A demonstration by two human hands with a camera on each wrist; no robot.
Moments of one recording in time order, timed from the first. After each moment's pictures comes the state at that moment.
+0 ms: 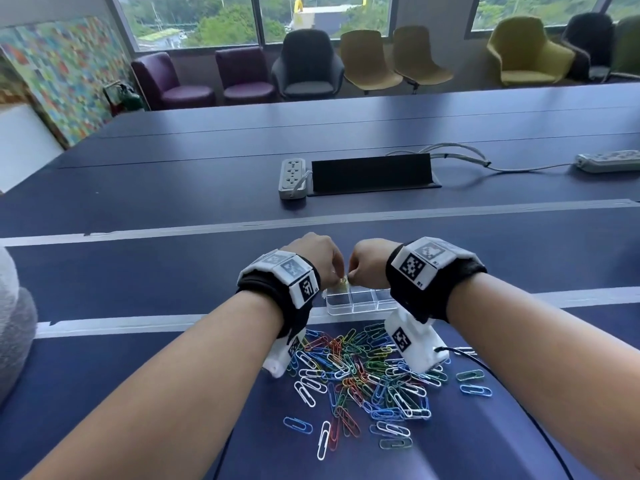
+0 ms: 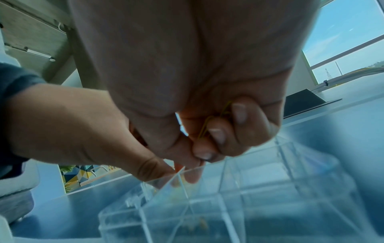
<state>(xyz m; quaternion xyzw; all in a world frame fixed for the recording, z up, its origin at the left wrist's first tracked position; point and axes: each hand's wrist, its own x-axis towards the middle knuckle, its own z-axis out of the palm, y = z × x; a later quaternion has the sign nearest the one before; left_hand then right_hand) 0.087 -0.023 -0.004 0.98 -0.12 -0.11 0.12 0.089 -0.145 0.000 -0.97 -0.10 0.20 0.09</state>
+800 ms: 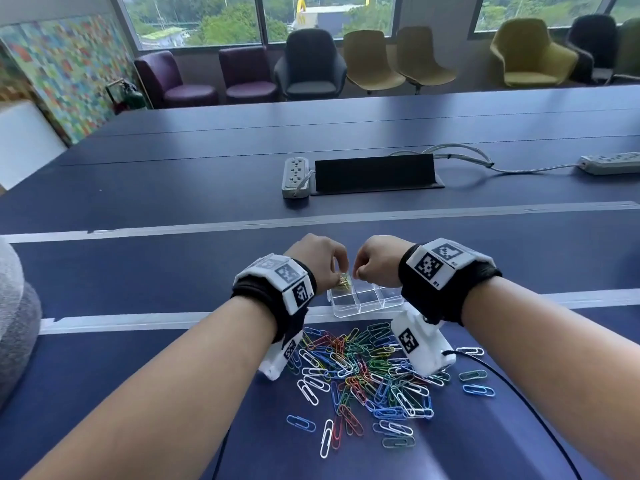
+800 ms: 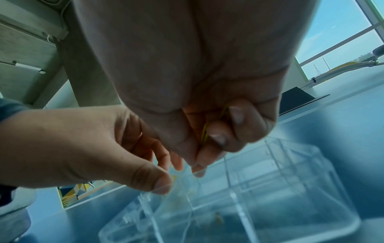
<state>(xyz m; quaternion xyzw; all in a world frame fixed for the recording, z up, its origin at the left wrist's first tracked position) 0.079 -0.016 -0.005 0.97 -0.15 -0.09 0.20 0.084 -0.153 0.006 -0.97 -0.09 0.19 0.16</state>
